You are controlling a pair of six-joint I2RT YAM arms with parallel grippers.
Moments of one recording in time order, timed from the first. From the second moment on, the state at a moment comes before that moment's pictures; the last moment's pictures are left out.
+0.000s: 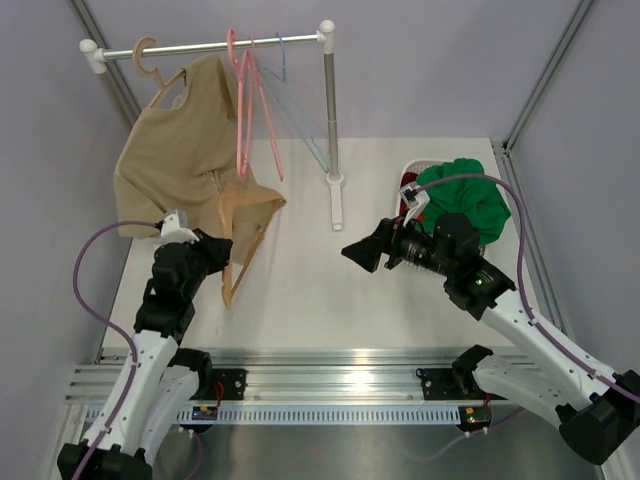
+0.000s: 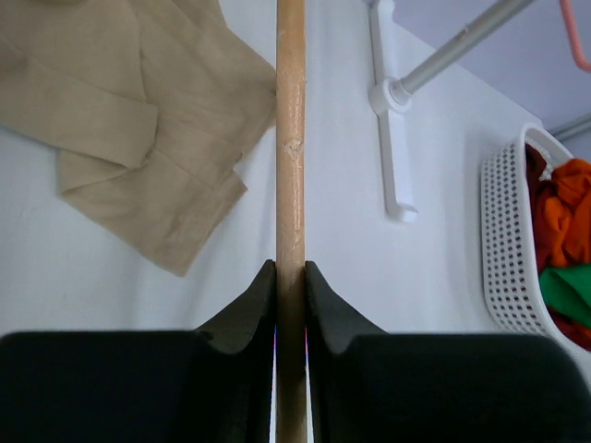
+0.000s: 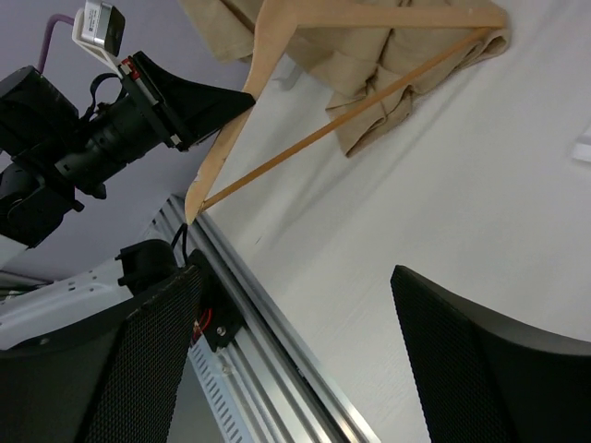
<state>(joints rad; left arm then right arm) -0.15 0.65 0.49 -0.13 0.02 -0.59 0.60 0.91 0.79 -0.05 -0.39 0.58</state>
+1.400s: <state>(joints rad) -0.26 0.30 0.82 -0.63 0.83 -0.40 0.66 1.27 1.01 0.05 -1.19 0.18</state>
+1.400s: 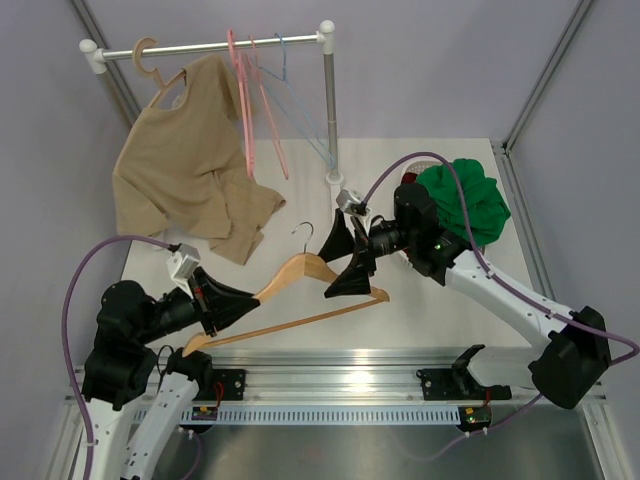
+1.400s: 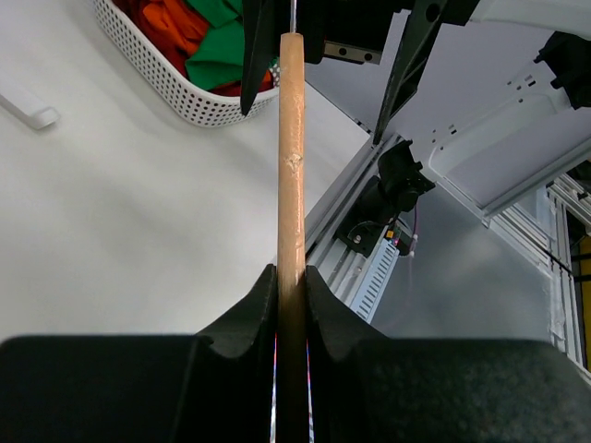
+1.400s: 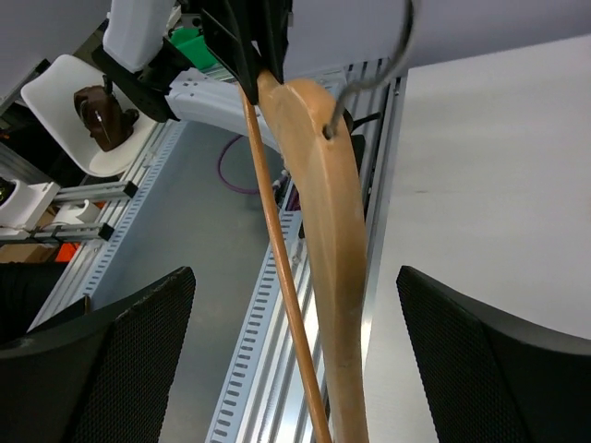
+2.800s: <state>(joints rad) -0.26 0.35 0.82 -0.68 0.39 -0.62 0.97 1.09 1.07 -0.26 0.50 0.61</state>
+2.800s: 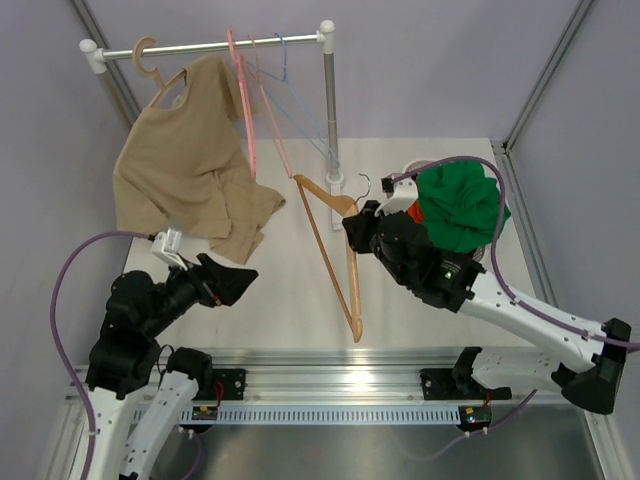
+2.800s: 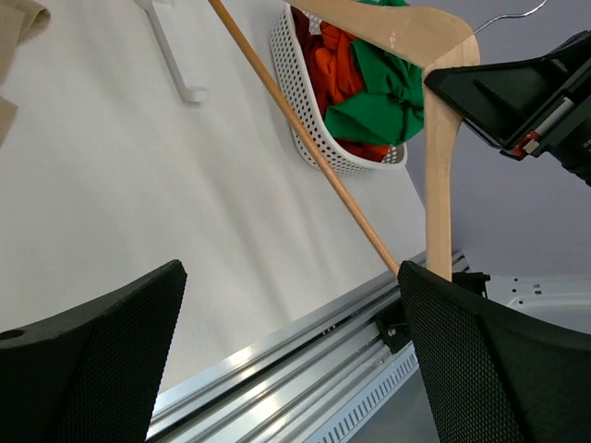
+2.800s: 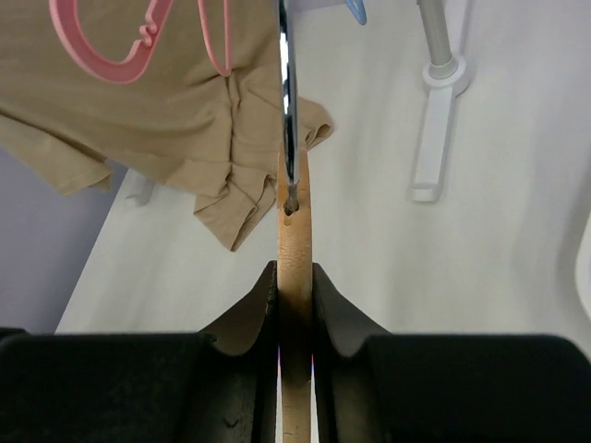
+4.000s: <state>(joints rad) -1.35 1.04 0.85 -0.11 -0.66 -0.58 1.07 1.21 1.10 -0.20 0.66 0.66</state>
